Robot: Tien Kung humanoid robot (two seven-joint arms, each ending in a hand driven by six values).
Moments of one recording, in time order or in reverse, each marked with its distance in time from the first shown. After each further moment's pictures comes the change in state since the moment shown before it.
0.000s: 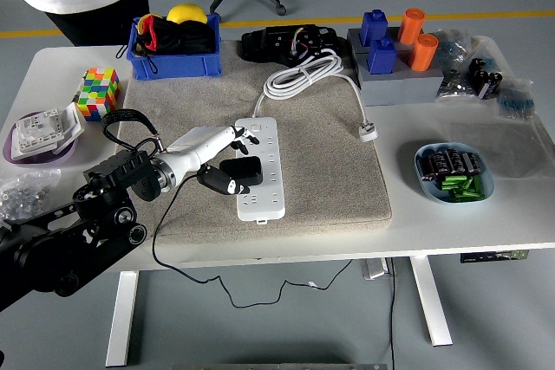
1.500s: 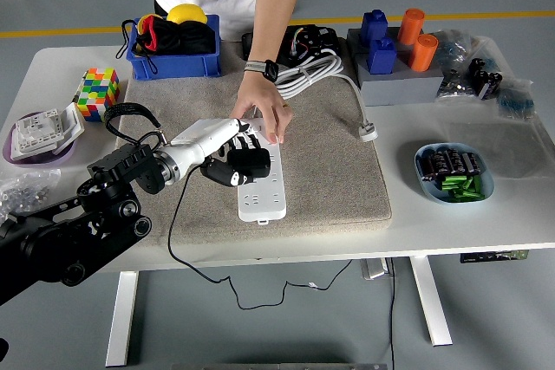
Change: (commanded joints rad) left arm -0.033 -0.007 0.009 0.027 -0.059 0.052 -0.052; right arm 0.001 0.002 -0.003 0.000 0.001 0.000 0.001
